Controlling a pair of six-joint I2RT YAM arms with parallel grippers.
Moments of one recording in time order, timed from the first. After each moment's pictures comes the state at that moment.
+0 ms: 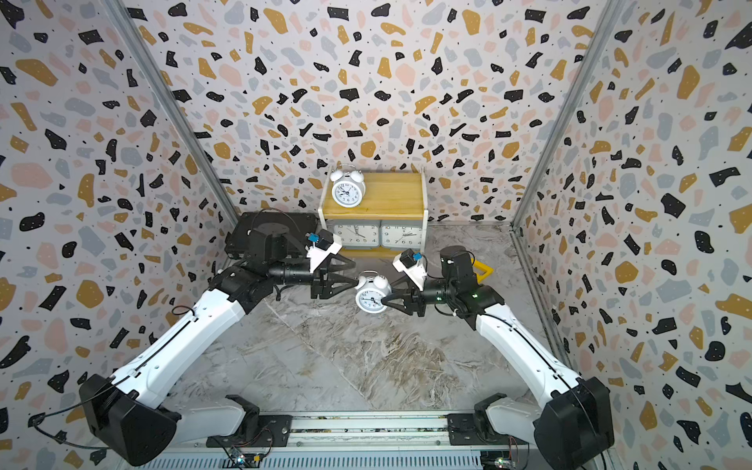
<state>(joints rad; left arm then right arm) -0.43 1.26 1.22 -0.39 0.89 0.27 0.43 1.19 0.97 -0.29 -0.97 -0.16</state>
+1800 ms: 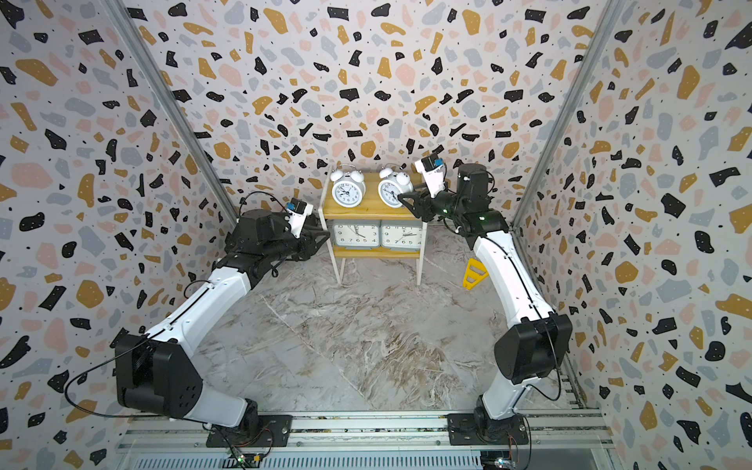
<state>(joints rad) -0.20 1.49 1.26 -0.13 0.57 0.06 0.25 1.69 1.82 -0.36 -0.71 -0.10</state>
